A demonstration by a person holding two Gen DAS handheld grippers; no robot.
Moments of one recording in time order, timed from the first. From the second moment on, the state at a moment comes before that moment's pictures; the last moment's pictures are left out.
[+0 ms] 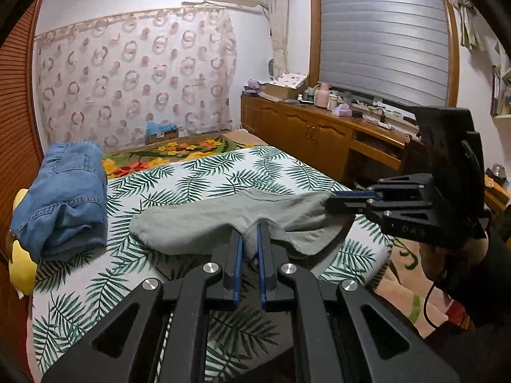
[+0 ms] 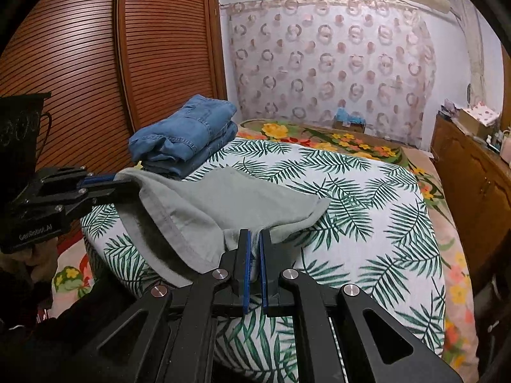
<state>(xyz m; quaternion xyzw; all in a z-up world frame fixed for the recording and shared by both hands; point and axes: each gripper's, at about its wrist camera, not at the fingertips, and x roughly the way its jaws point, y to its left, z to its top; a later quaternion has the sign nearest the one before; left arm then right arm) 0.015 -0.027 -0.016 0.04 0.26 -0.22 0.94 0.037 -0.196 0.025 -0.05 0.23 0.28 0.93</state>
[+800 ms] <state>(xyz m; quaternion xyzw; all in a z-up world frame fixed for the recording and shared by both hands) -0.002 -0.019 -0.017 0.03 0.25 -0.22 0.94 0.005 -0.208 0.028 -0.05 0.22 0.28 0.93</state>
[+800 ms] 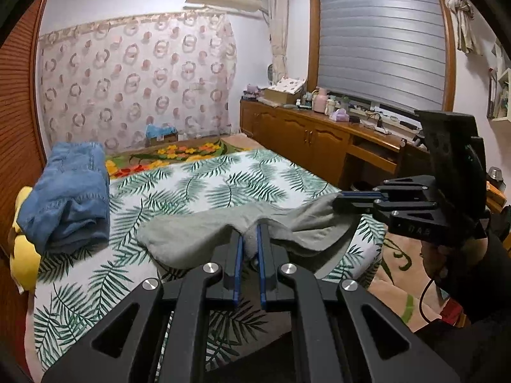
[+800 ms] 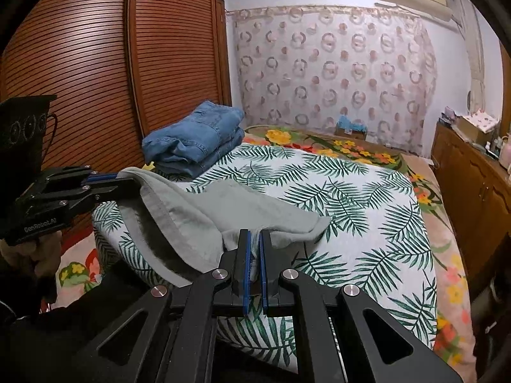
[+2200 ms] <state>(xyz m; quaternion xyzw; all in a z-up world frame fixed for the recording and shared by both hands) 0.089 0.005 -0.058 0.01 0.31 -0.15 0.94 0.130 -0.149 0.013 -0.05 0.27 0.23 0.93</state>
